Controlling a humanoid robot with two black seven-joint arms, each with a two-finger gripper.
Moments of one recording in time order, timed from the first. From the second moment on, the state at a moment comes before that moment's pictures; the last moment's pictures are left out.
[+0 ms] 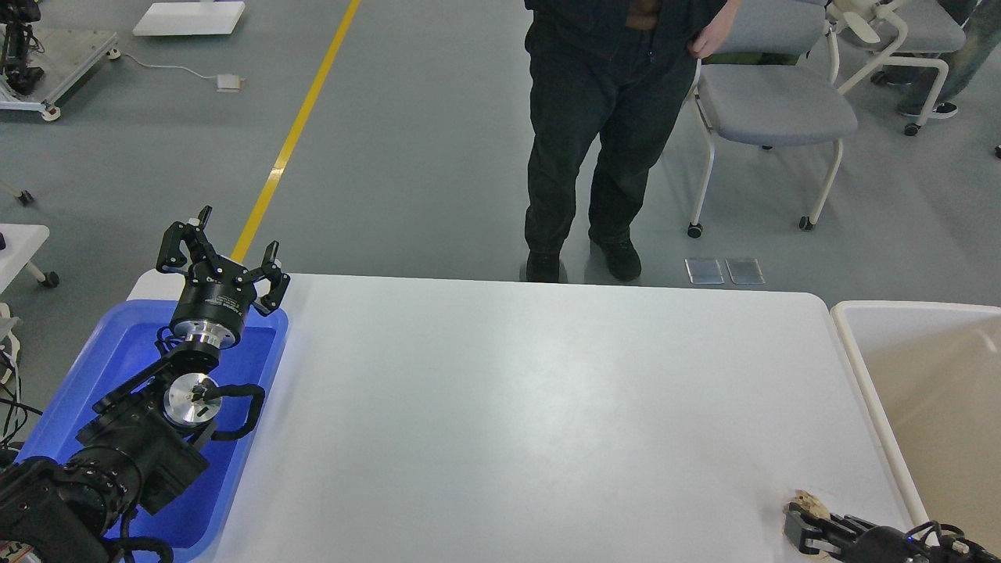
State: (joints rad) left arm -0.72 0.21 -0.75 -0.21 -0.11 -0.59 -0.58; right arm 0.69 -0.78 -0.54 1.21 -1.03 -0.66 0.21
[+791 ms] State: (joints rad) left arm -0.72 0.21 -0.75 -0.21 -0.11 -0.59 -0.58; right arm 1.03 -1.22 -0.47 1.57 -0.99 -0.43 0.34
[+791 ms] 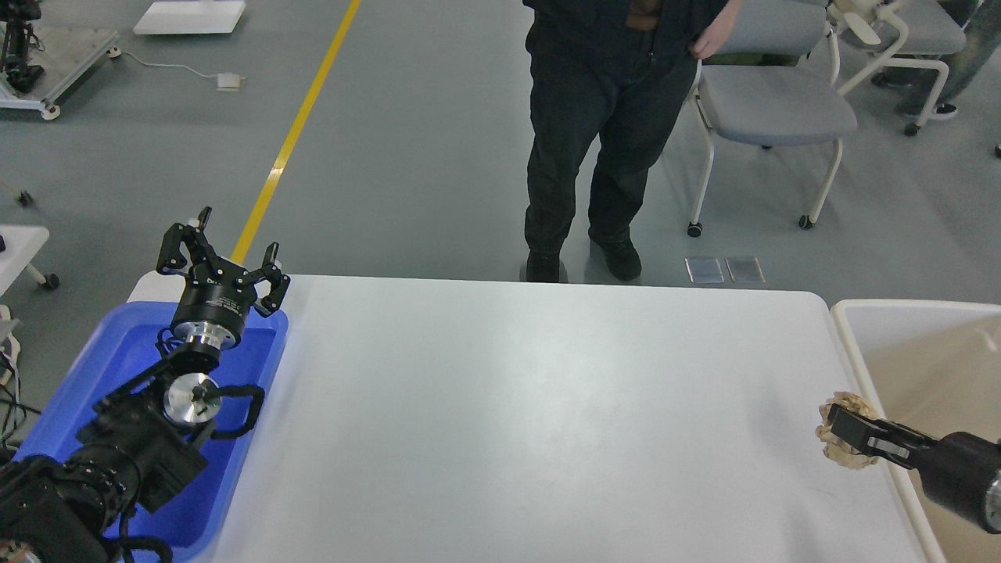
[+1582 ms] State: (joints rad) left arm -0.72 0.21 -0.75 -0.21 -0.11 -0.59 -0.58; right arm 1.19 -1.30 -0.28 1.16 -0.73 0.00 0.35
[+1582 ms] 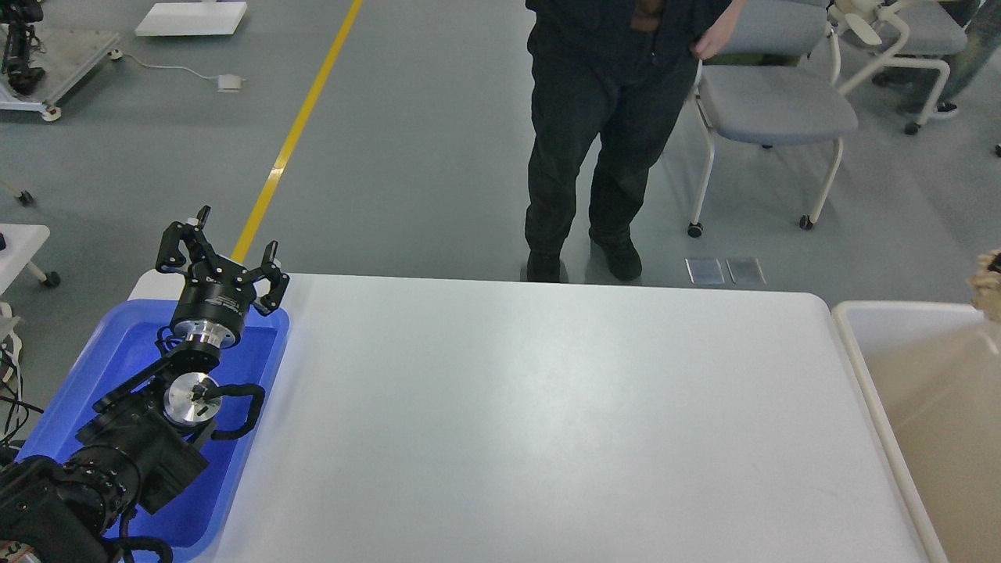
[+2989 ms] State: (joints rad) left arm -0.72 0.21 -0.75 -0.21 -0.11 -0.59 -0.58; right arm 0.71 -0.45 0.26 0.17 0.11 -0.18 -0.08
